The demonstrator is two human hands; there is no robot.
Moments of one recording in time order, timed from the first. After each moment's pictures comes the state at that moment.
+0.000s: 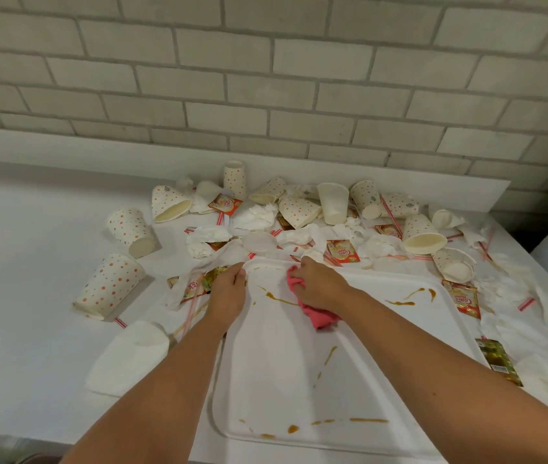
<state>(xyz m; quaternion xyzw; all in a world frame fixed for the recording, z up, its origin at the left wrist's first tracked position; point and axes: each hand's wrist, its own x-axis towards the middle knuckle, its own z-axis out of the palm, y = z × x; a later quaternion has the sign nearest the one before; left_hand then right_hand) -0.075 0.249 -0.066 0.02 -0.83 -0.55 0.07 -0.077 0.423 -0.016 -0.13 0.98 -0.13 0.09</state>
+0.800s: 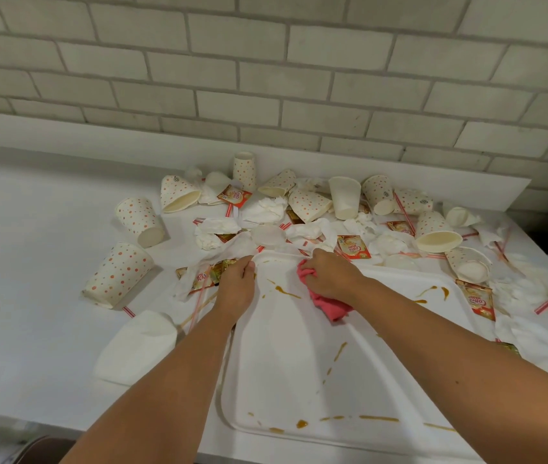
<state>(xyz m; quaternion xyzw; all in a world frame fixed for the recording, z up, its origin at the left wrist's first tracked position) -0.077 0.249 -0.070 0.03 -0.83 -0.55 0.08 -0.092 0.424 -0.020 -0.11 0.98 -0.11 0.10</state>
